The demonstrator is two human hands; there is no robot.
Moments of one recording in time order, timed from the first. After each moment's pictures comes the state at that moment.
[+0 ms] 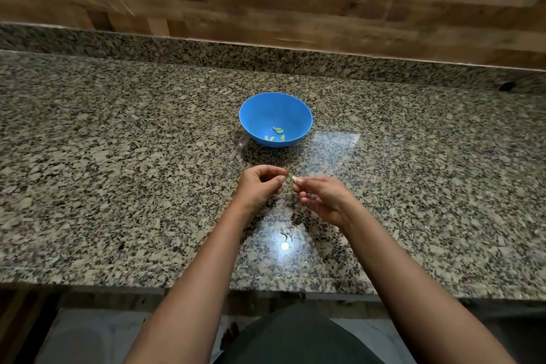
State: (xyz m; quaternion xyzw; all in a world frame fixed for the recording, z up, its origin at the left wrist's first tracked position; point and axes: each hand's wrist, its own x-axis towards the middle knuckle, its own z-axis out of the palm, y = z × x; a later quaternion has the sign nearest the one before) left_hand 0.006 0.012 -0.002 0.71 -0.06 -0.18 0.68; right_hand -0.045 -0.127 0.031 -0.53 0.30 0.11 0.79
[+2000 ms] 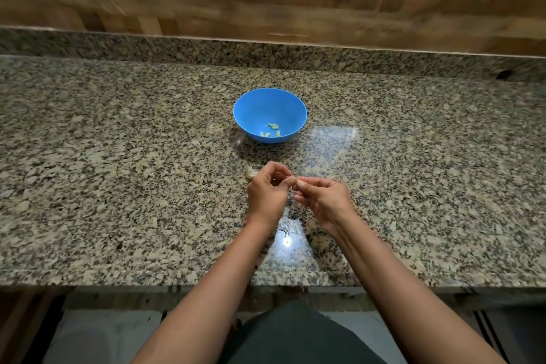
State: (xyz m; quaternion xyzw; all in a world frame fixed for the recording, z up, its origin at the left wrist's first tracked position) left_hand -0.034 -0.012 0.005 0.77 -0.05 -0.04 0.63; right_hand -0.071 -0.118 0.026 -0.50 0.30 -0.02 0.81
